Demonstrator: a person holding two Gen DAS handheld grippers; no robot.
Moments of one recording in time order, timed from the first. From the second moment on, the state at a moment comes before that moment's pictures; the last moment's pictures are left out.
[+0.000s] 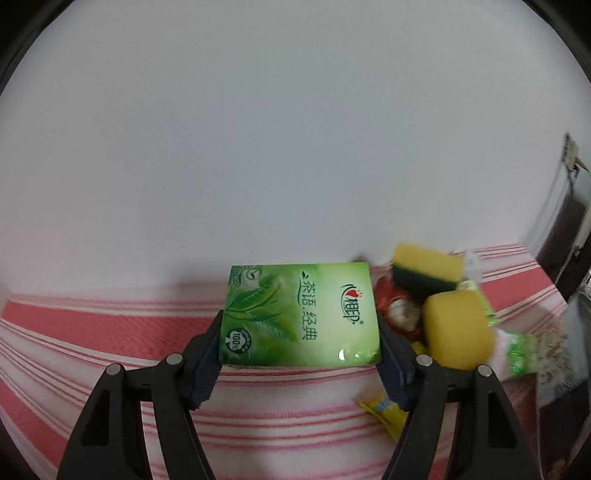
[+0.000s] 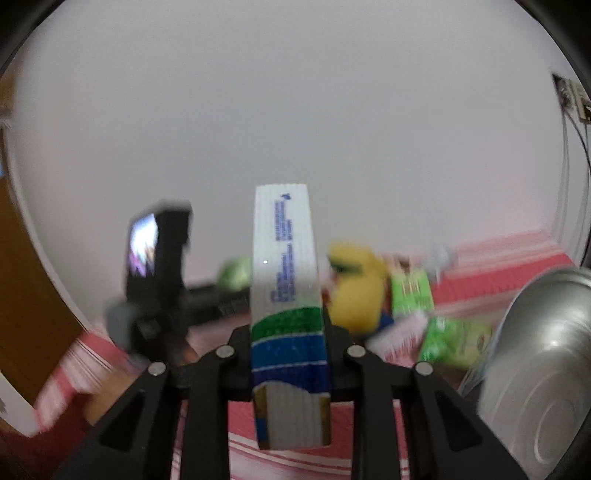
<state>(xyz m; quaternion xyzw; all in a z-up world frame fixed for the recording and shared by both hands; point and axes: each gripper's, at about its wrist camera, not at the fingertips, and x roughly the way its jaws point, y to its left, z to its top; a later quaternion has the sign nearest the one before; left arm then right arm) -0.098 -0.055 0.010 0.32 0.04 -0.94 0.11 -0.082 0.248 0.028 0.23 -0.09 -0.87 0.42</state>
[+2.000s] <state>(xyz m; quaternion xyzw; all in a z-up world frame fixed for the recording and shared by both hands) -0.038 0.140 0.069 0.18 -0.04 -0.98 -0.06 -0.052 0.410 0.047 0.14 -0.12 -0.98 0.06</state>
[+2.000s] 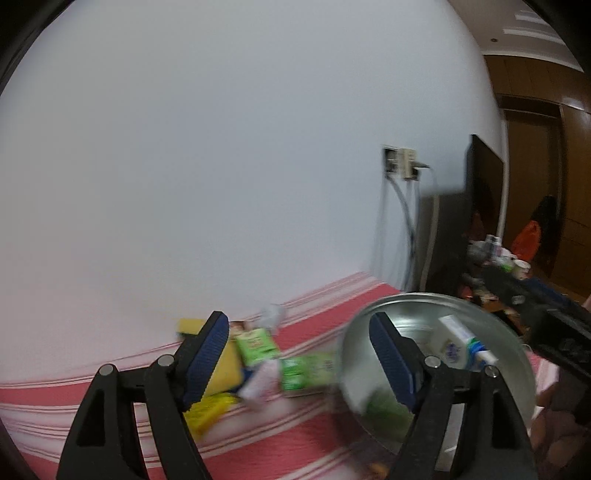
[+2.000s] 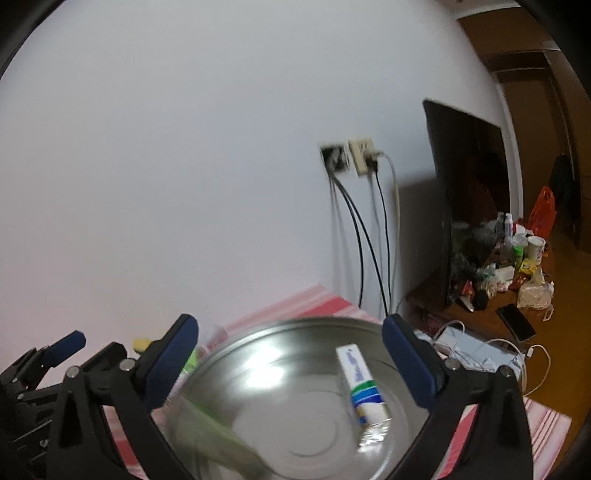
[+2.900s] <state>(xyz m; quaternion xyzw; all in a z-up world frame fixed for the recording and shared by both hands) -0.071 0.008 -0.006 0.26 -0.02 -0.96 0.09 -0.023 0.264 0.015 0.11 -0.04 -0.99 0.09</state>
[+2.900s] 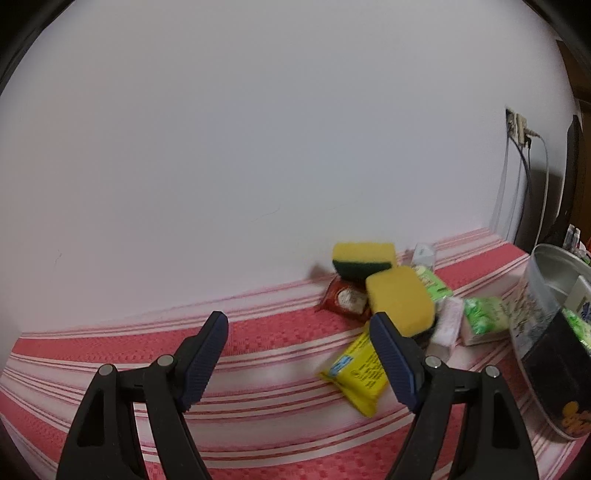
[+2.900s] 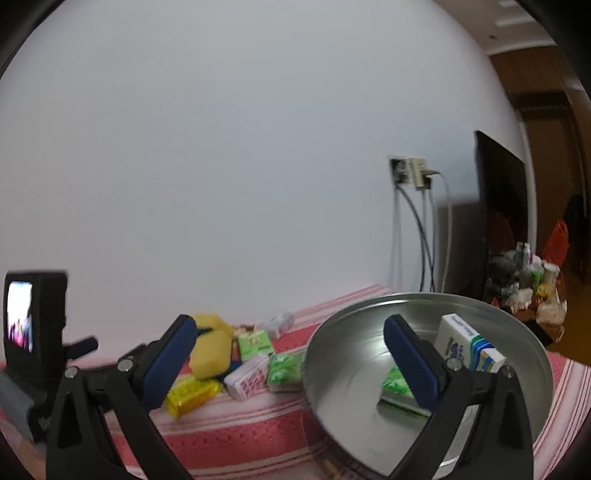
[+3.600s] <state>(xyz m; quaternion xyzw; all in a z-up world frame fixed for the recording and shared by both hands) -0.117 0.039 -0.044 0.39 -0.10 -0.92 0.00 -0.024 0.269 0.012 0.13 -0.05 -0.99 0.11</state>
